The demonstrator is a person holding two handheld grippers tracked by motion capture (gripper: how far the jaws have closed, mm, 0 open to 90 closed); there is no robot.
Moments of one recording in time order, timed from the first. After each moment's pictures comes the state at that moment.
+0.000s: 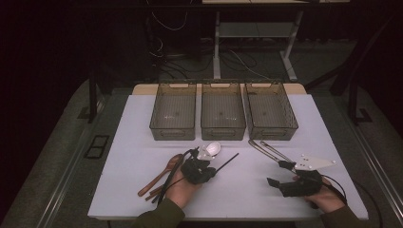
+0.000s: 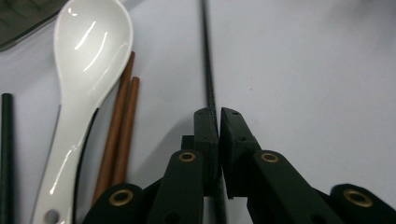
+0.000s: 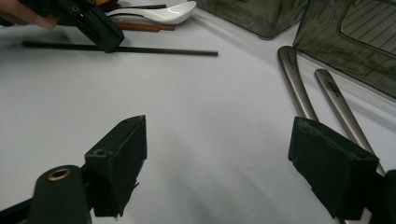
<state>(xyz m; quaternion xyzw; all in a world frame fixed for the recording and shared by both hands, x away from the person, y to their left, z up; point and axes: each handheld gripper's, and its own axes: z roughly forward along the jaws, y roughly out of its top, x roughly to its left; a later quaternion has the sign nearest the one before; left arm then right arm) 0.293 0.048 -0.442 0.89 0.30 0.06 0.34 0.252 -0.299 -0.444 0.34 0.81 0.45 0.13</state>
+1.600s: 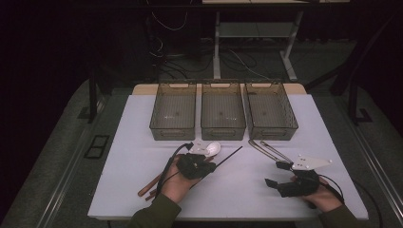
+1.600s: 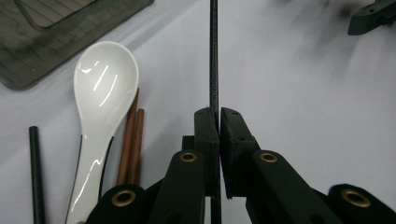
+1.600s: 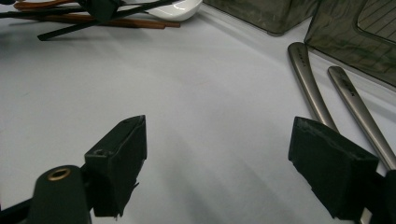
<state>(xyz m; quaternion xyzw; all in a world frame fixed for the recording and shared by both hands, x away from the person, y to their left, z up) 0.299 0.059 -0.419 0.88 0.28 0.04 0.39 0.254 -0.295 -0.447 0.34 0.82 0.45 0.11</state>
